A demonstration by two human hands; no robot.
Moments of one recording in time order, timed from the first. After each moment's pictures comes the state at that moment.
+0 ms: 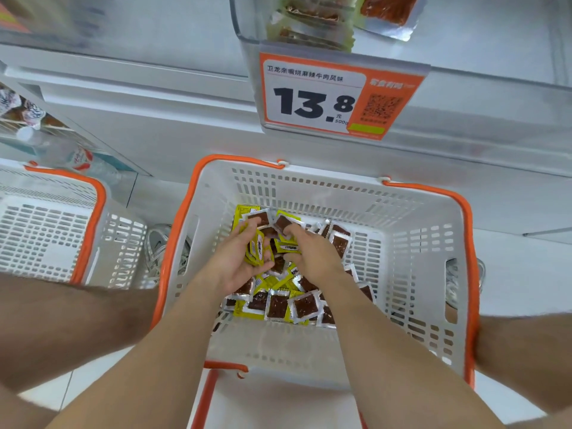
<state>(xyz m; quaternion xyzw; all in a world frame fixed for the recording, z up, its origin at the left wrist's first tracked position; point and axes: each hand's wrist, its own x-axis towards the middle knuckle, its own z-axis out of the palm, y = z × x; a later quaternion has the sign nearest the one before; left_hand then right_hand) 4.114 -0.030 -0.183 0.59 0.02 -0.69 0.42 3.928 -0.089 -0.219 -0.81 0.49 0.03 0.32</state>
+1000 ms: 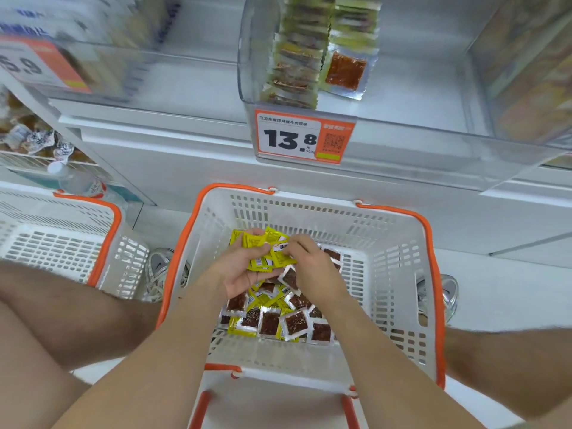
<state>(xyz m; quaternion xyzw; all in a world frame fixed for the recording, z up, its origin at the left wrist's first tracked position) 4.099 -0.038 -0.135 0.51 -0.04 -0.73 0.45 3.908 -0.072 -0.152 -0.86 0.42 -0.18 0.24</state>
